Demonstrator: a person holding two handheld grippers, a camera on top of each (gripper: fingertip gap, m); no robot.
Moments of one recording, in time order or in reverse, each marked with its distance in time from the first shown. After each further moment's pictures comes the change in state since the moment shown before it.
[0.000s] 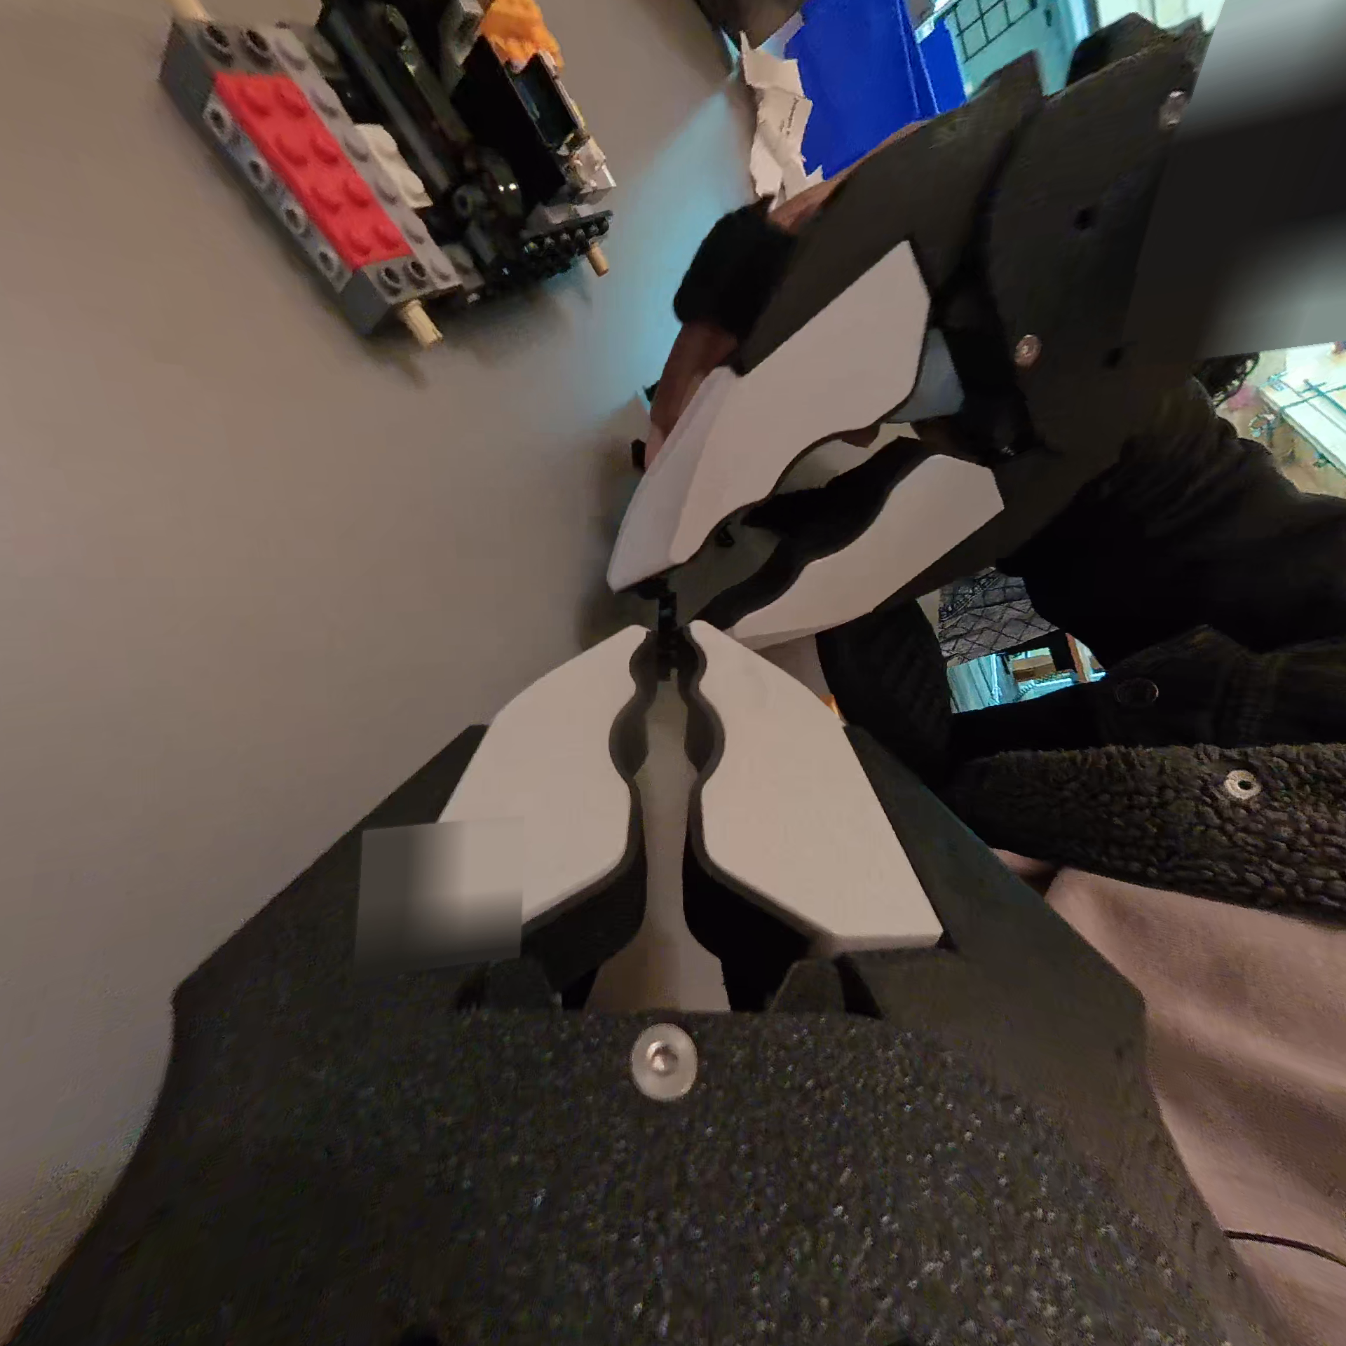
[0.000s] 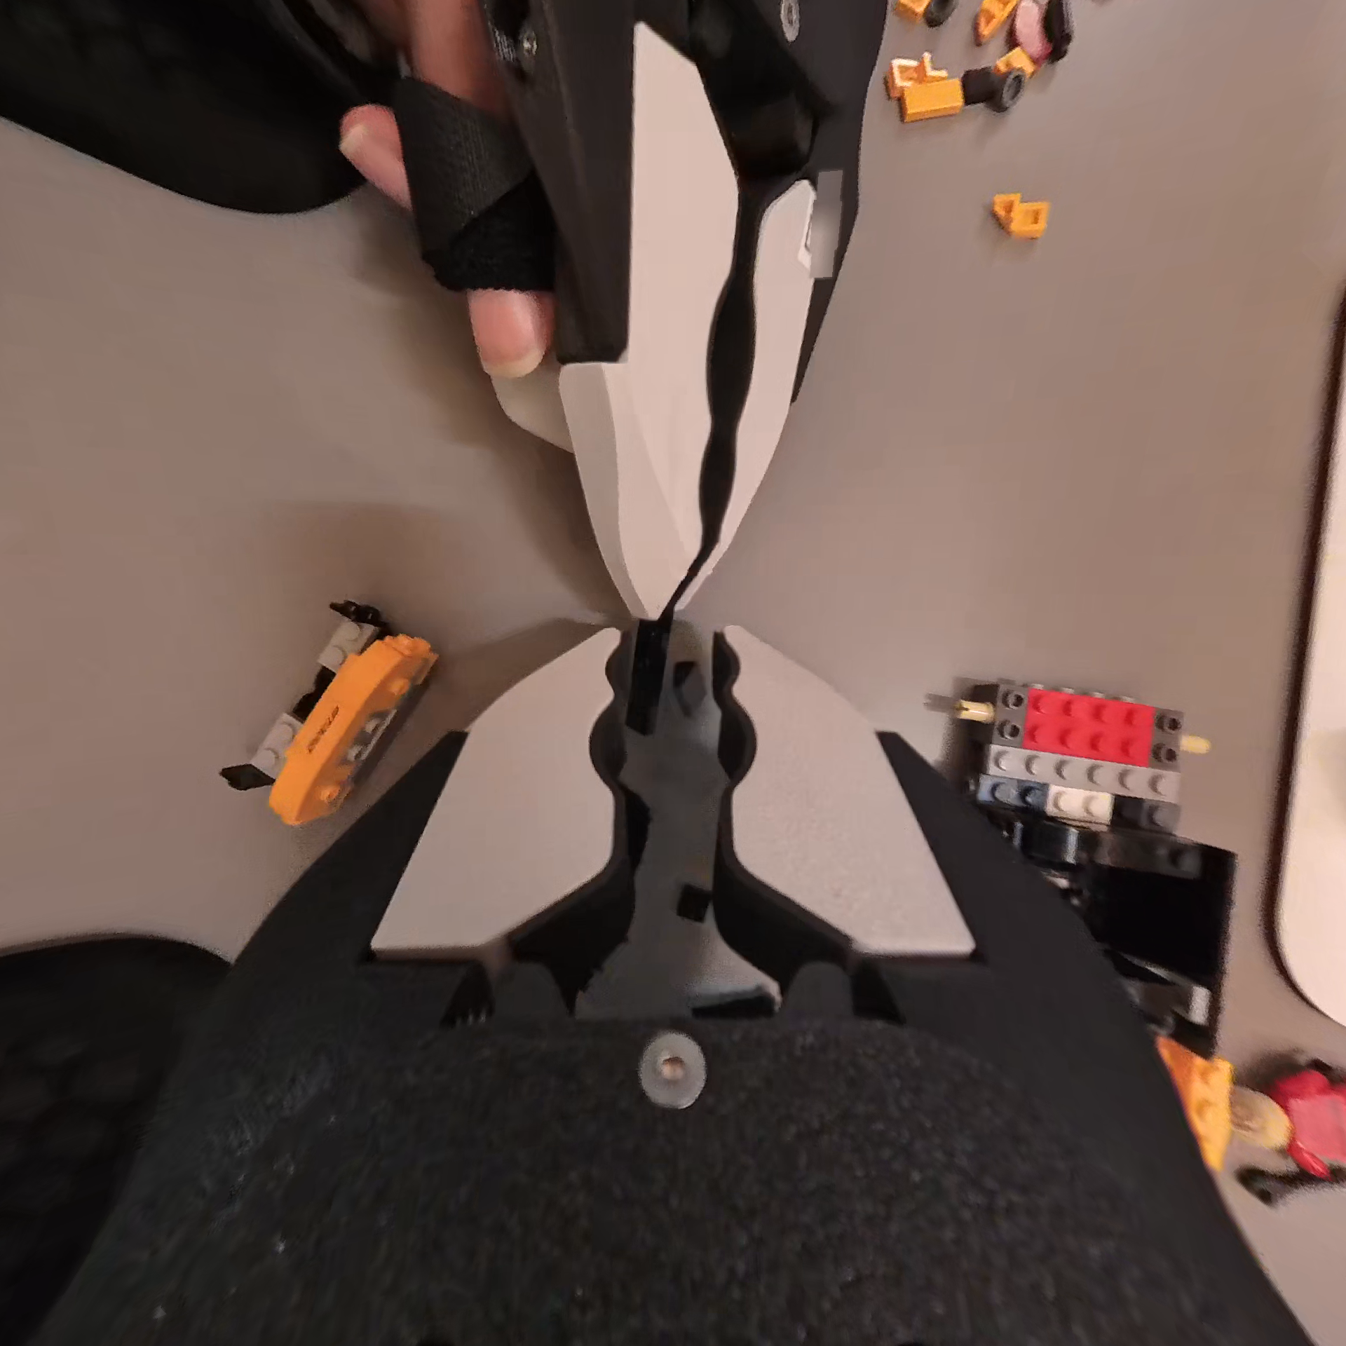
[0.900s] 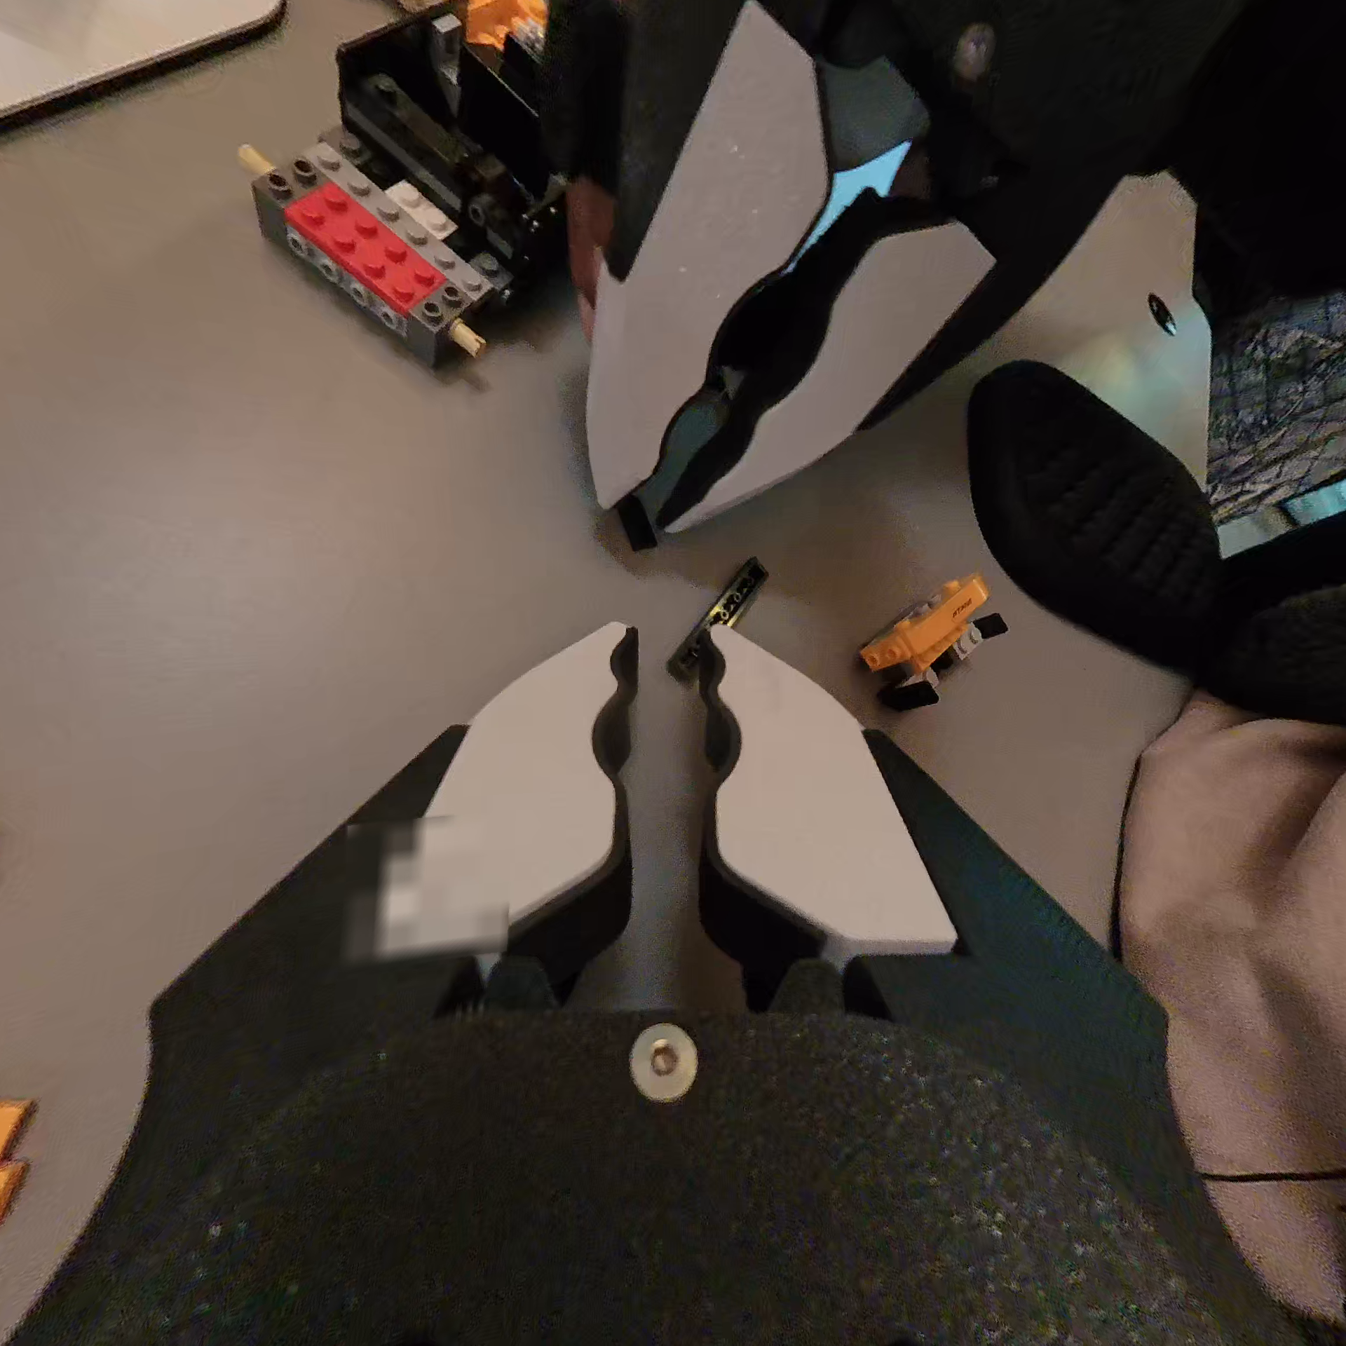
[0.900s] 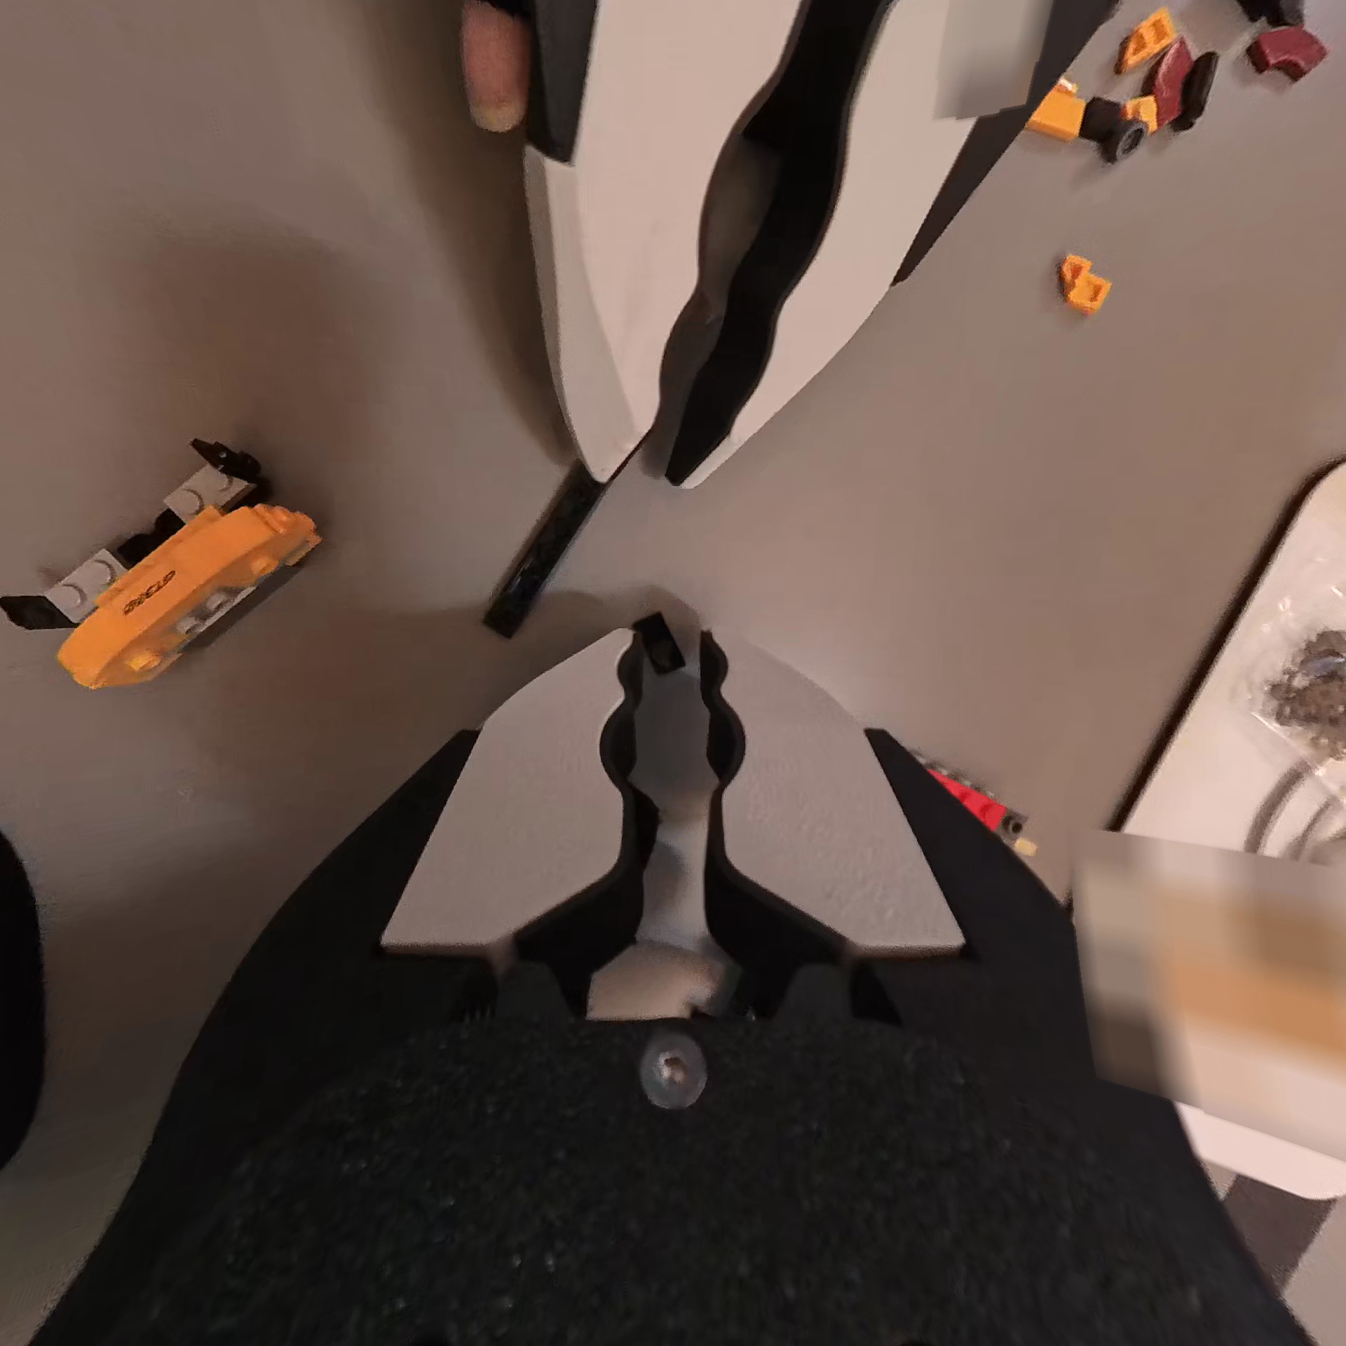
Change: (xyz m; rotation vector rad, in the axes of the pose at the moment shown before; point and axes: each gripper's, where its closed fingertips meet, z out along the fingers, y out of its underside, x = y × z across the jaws) left arm -0.019 0.010 -0.022 -0.108 -0.237 0.363; right arm 0.021 0.007 0.007 -0.143 -0.040 -0.339
